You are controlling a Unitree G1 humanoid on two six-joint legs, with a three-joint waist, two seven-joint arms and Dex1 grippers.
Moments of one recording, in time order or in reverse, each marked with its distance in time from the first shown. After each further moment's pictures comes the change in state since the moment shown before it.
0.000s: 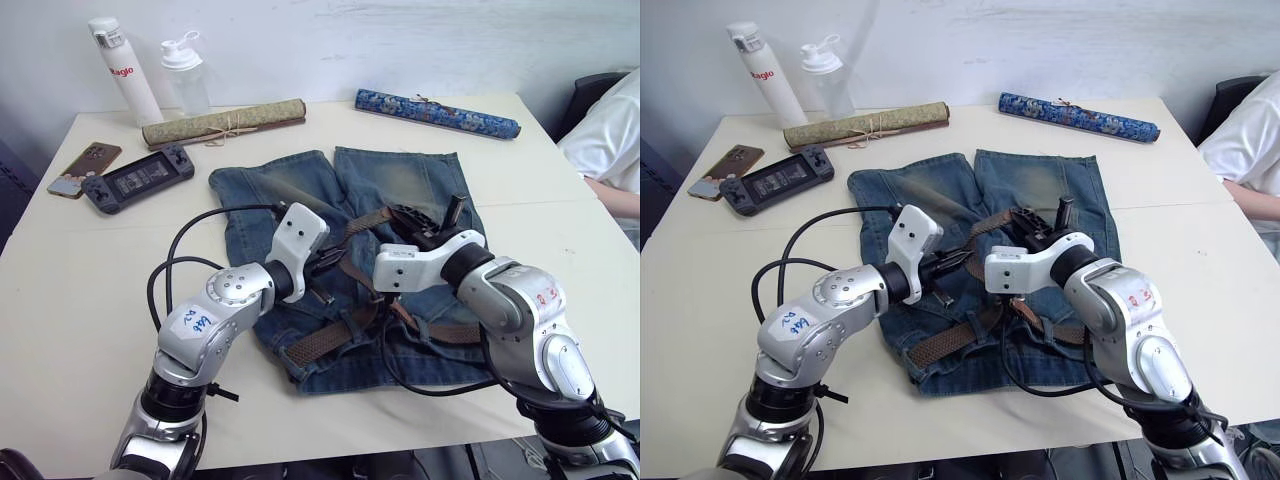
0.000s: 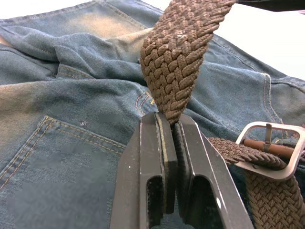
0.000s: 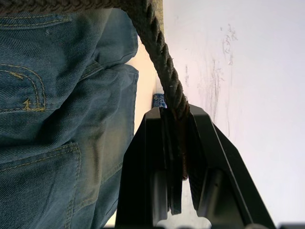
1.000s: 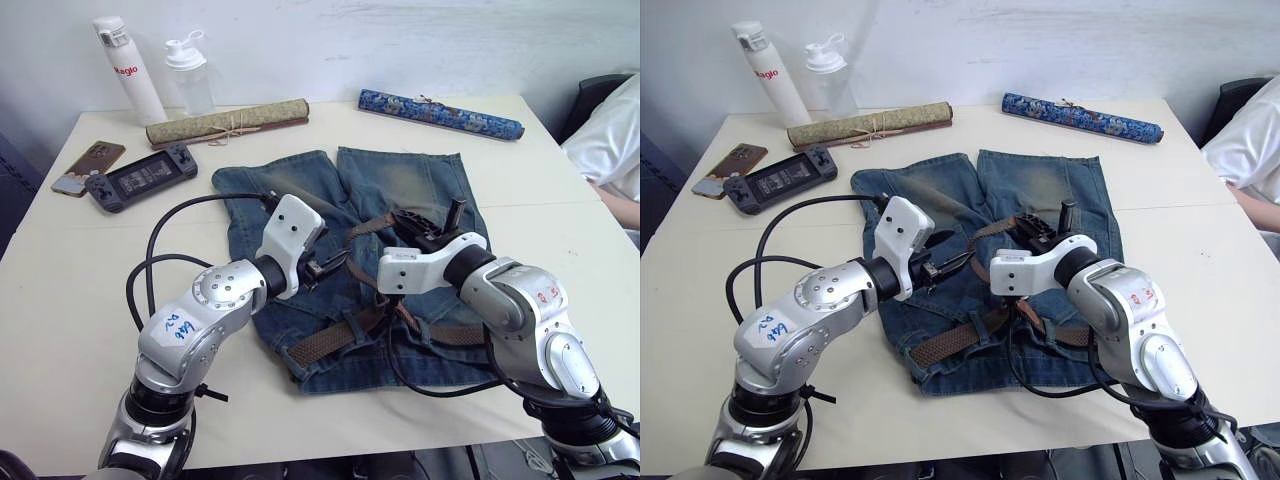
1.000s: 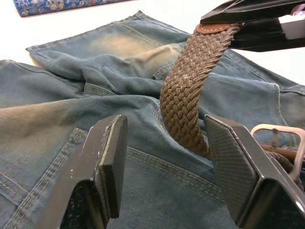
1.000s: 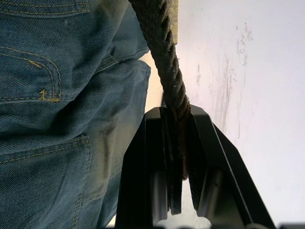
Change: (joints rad) left arm -0.009 0.064 0.014 -0.108 -0.039 0.043 0.069; right arm 0.006 -0.054 0.011 0.025 0.006 -0.006 0.008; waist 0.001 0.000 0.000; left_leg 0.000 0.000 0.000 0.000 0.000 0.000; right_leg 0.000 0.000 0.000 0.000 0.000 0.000
